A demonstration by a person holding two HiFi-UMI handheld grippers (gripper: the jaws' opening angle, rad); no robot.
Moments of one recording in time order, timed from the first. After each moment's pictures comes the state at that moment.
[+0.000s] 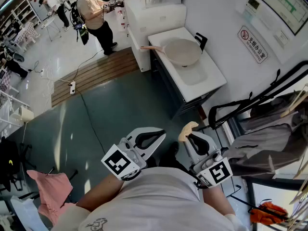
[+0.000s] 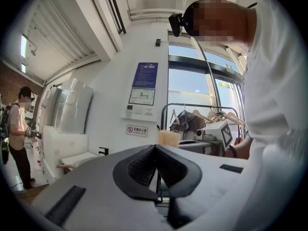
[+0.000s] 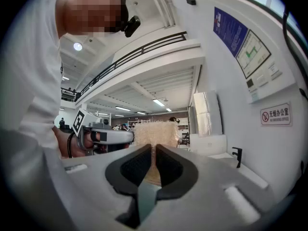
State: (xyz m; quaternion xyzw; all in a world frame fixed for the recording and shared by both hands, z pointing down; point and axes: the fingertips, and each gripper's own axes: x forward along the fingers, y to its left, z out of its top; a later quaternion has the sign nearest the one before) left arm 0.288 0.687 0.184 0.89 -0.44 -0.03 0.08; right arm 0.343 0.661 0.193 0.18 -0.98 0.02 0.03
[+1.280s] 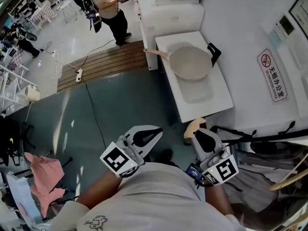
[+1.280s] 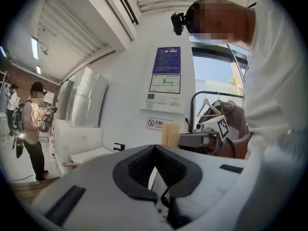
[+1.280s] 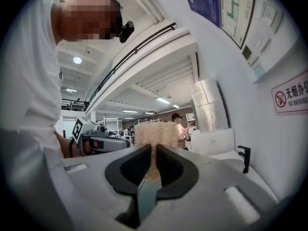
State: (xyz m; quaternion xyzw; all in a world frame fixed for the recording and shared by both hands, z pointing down) left arm 0.277 0.479 0.222 0.84 -0.52 -0.02 0.11; right arm 0.346 0.427 0.218 0.10 -0.99 0.07 0.02
